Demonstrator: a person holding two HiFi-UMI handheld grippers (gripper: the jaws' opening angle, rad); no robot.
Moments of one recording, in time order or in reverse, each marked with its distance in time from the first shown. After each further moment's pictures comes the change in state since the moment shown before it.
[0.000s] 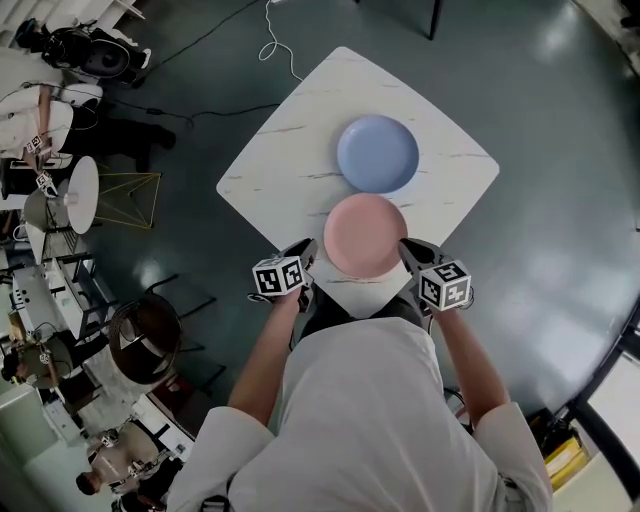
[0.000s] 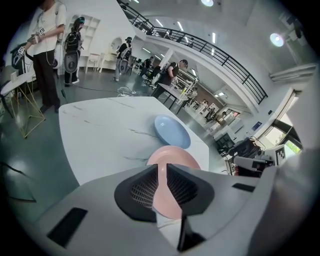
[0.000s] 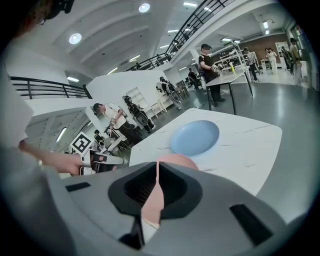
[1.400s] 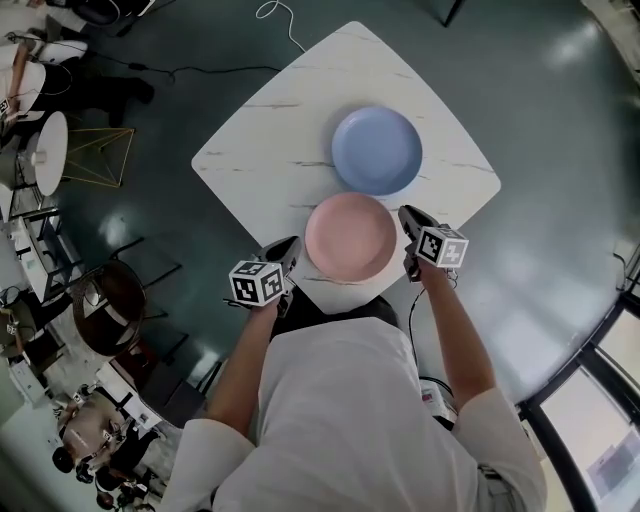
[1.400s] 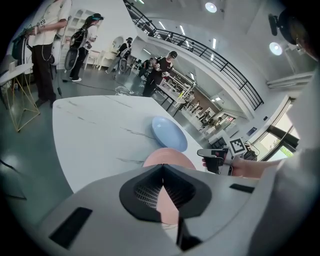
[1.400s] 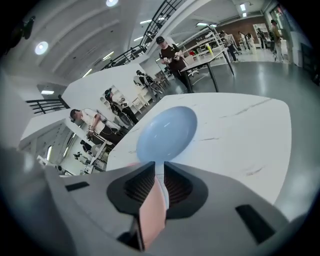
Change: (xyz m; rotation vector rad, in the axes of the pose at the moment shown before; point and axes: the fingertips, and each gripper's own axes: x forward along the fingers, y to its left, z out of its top) left arm 0.013 -0.003 0.008 -0.033 -0.030 -0.072; right arm 0.093 -0.127 0.016 0.219 0.089 -0.103
